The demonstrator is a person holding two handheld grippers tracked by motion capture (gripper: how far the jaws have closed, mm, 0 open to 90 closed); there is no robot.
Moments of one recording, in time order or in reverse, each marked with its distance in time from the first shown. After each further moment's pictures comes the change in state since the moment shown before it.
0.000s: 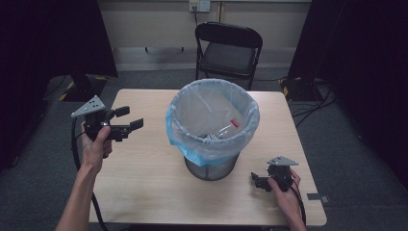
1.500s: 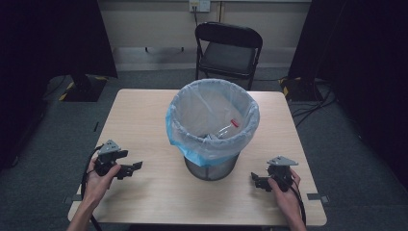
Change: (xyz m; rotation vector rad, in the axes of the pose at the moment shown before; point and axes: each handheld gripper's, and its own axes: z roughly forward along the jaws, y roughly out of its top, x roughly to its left) left arm 0.006 -0.140 0.014 0.373 0.129 -0.036; right arm 0.000 0.000 0.000 0.000 0.000 0.000
